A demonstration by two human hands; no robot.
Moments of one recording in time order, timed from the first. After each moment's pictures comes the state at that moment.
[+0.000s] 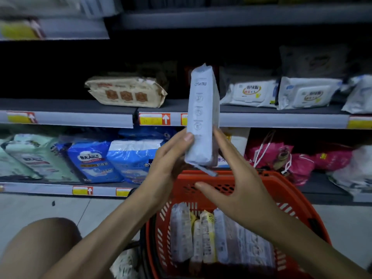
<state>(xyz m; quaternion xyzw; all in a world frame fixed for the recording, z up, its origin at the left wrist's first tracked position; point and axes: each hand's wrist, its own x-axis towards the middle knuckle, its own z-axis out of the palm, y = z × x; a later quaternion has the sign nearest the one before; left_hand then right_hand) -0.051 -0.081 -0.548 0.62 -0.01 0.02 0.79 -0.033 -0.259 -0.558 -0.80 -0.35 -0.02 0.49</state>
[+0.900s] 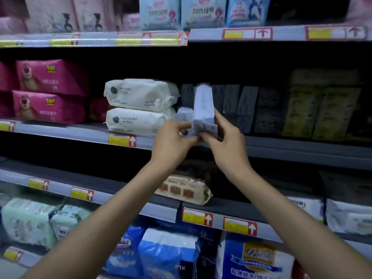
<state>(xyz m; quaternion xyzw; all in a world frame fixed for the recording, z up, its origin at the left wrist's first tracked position) 0.047 0.080 -0.342 0.85 0.01 0.39 0.36 0.105 -0.062 -0.350 -0.69 -0.38 -0.18 0.59</state>
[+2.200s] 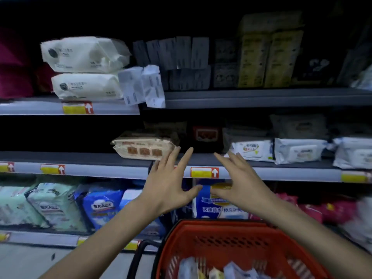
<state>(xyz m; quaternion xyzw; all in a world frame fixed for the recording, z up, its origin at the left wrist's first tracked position) -0.001 -0.017 -0.500 0.98 -0.03 0.18 0.06 0.051 -0.237 -0.488 -0.94 -0.27 -0.04 0.22</state>
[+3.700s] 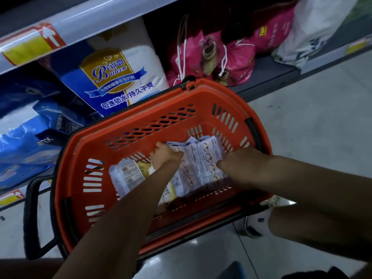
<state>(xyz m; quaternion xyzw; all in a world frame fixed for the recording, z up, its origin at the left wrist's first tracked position) 0.053 -0.229 -0.888 0.93 0.25 -0.19 0.18 -0.008 -0.438 -0.749 -0.88 -0.29 0.35 -0.11</state>
